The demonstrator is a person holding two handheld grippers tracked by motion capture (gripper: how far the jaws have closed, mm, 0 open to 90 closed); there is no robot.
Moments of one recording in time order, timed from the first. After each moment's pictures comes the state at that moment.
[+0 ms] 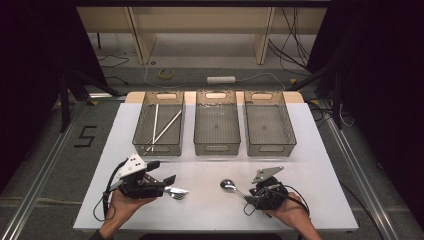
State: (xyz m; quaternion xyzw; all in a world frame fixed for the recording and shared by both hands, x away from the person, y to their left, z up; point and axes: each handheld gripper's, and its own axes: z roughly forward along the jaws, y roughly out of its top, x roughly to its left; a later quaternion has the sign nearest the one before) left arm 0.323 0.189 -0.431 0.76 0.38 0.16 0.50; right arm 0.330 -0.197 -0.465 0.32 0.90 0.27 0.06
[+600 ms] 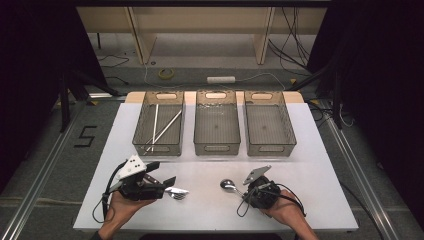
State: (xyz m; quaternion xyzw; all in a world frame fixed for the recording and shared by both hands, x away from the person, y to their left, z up) left arm 0.321 0.189 -0.431 0.77 0.37 0.16 0.50; right arm 0.335 -0.180 -0.468 0.30 0.93 0.23 0.06
